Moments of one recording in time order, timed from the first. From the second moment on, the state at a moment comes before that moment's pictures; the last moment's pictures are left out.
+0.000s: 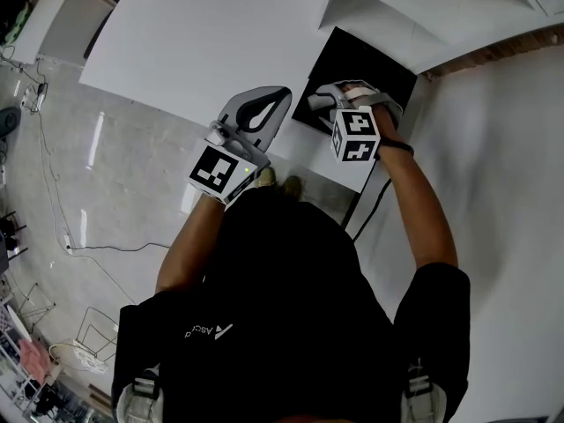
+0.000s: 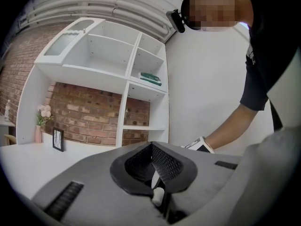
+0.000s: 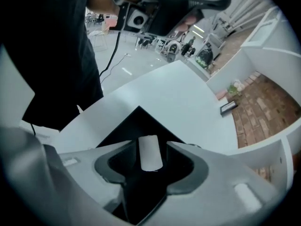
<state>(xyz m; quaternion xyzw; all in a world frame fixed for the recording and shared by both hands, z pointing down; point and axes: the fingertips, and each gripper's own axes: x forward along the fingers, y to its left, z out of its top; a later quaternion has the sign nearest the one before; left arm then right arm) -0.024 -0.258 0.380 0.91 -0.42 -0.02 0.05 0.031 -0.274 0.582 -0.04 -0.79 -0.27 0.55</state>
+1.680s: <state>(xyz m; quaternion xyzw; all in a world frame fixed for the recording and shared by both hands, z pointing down) -0.013 -0.268 0.375 0.93 -0.37 -0.01 0.05 0.036 -0.268 0.461 0.19 -0.89 -0.17 0.37</state>
